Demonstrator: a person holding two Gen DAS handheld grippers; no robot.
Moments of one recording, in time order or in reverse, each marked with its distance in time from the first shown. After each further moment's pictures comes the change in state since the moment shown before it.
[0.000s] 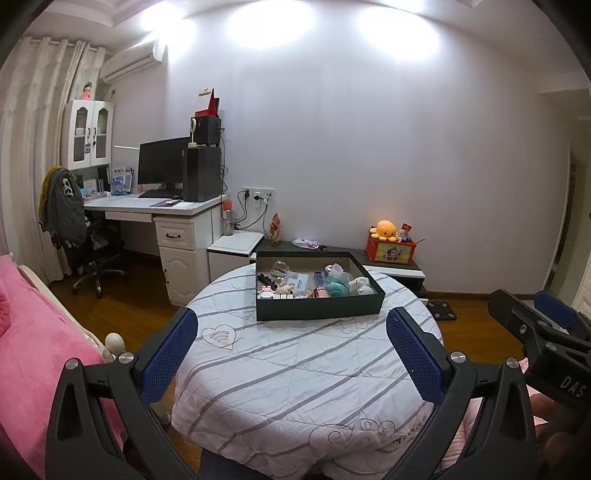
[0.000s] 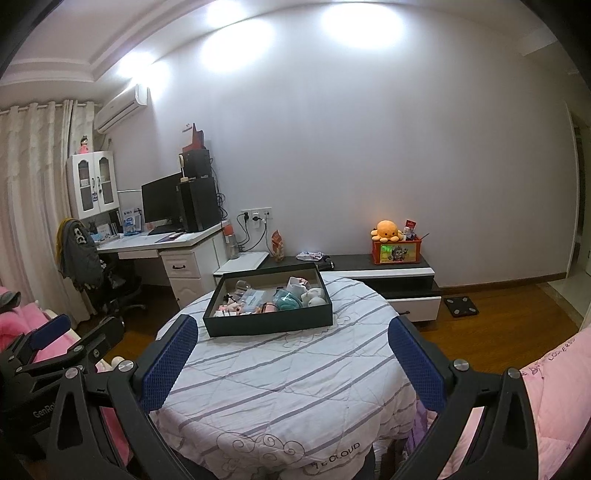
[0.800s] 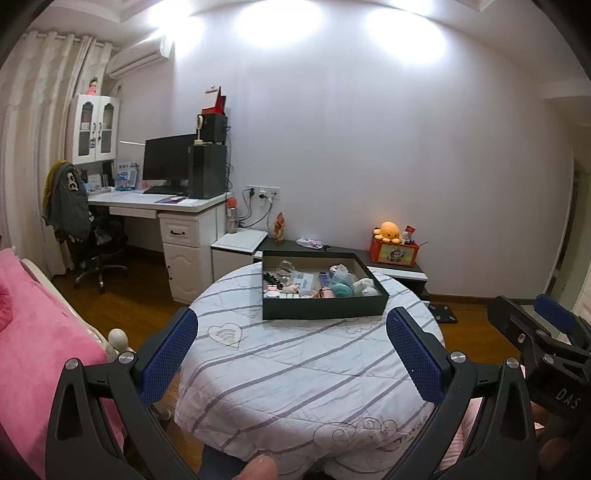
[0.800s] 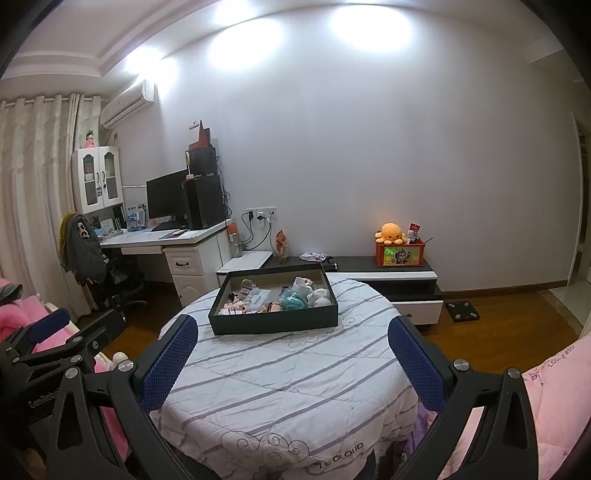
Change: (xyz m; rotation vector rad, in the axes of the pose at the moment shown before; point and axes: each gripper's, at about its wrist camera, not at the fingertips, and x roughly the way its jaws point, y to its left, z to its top) left arm -0.003 0.006 0.005 -0.018 0.009 0.018; right arm -0.002 0.007 0.004 -0.027 0.003 0.011
